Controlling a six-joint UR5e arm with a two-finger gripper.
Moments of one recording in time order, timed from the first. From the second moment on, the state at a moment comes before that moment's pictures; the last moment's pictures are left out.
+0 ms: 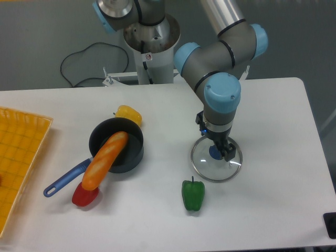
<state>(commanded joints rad) 2.61 -1.95 -1.63 -1.13 1.62 1.56</state>
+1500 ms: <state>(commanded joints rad) 2.64 -2.05 -1.65 -1.05 1.58 1.55</state>
